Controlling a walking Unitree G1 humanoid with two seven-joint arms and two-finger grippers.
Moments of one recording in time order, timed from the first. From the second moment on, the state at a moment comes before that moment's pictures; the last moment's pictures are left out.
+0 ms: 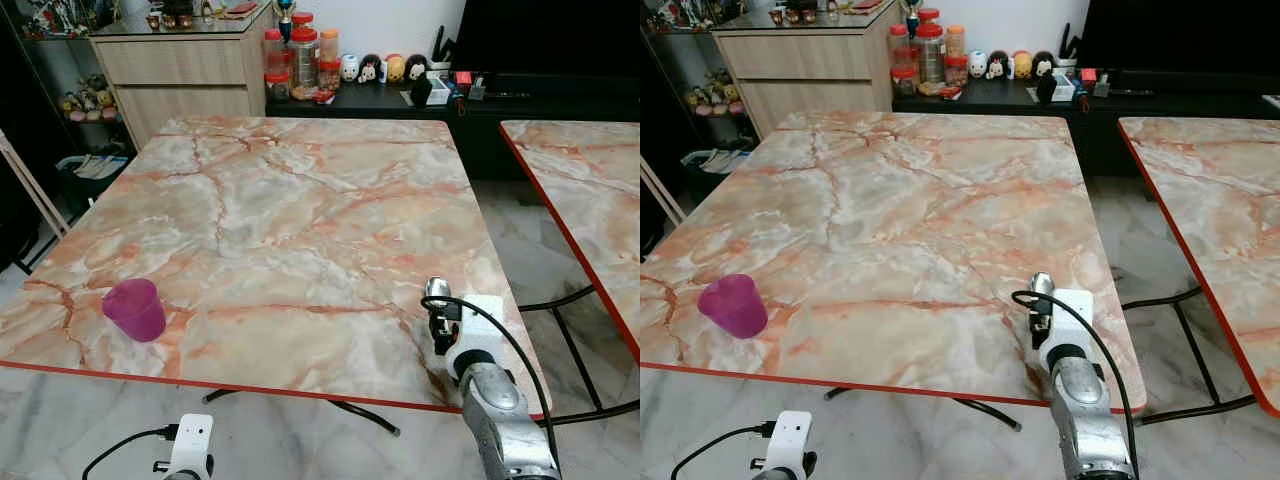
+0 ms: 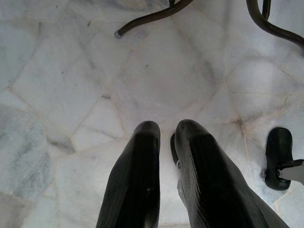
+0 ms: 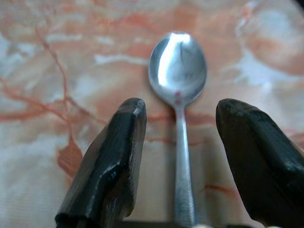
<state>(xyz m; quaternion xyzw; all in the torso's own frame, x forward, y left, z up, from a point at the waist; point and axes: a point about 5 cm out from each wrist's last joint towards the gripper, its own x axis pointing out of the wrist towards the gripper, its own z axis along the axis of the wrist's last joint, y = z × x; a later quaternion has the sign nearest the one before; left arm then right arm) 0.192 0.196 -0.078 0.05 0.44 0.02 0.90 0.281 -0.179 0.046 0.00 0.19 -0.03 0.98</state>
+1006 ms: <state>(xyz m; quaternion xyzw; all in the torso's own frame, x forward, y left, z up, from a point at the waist) 0.185 0.192 -0.082 0.03 0.45 0.01 0.89 0.289 -0.173 0.043 -0.02 0.21 -0.05 0.98</state>
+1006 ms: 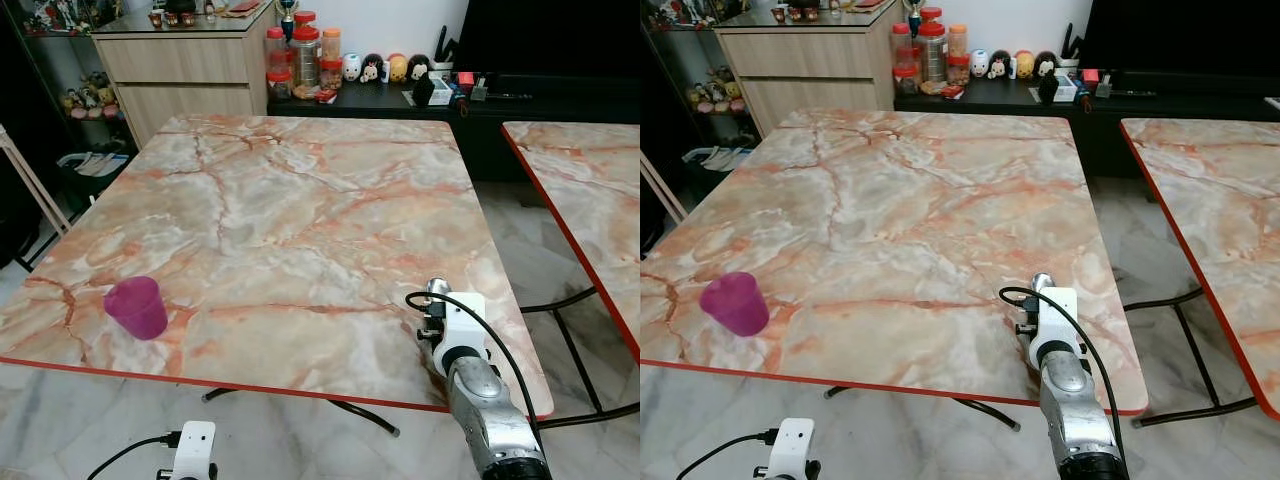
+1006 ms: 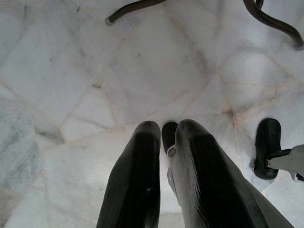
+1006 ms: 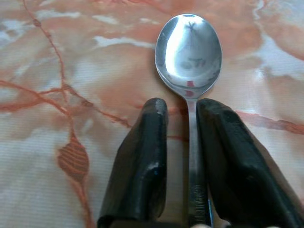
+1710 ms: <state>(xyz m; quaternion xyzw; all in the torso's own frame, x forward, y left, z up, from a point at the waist) 0.183 0.191 -0.083 0.03 0.46 0.00 0.89 0.290 -0.169 0.043 -0.01 0.22 -0.05 0.97</state>
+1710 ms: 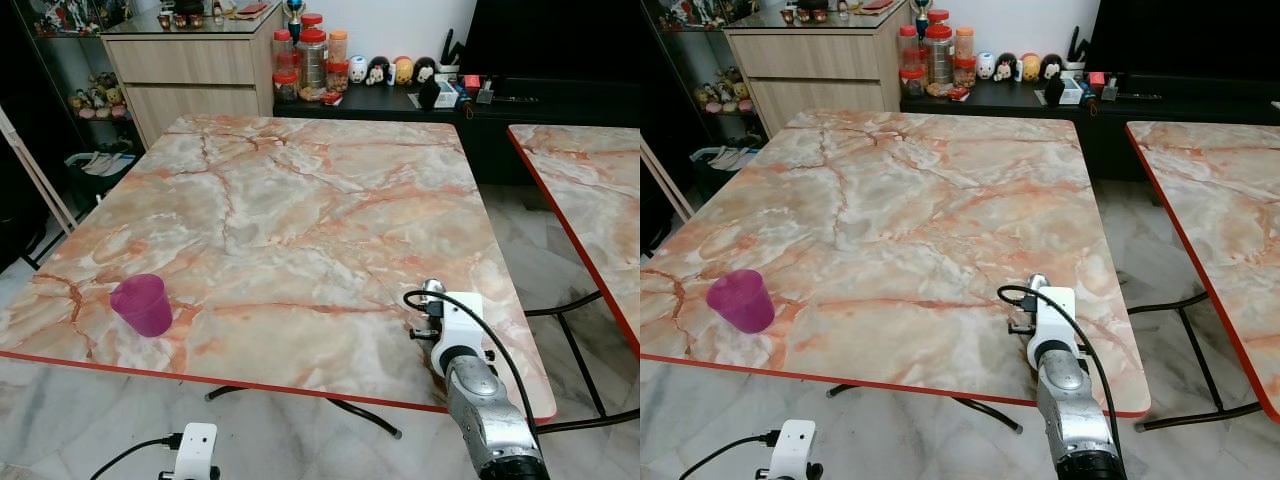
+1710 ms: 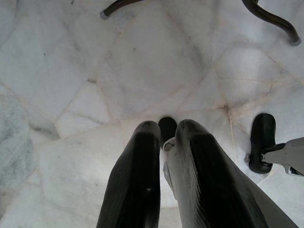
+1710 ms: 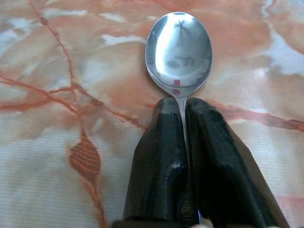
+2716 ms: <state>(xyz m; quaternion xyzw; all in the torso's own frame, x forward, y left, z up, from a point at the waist) 0.189 0.187 -0.081 0.04 0.45 0.01 0.89 0.315 -0.183 0.116 -0.04 0.02 -0.04 1.00</state>
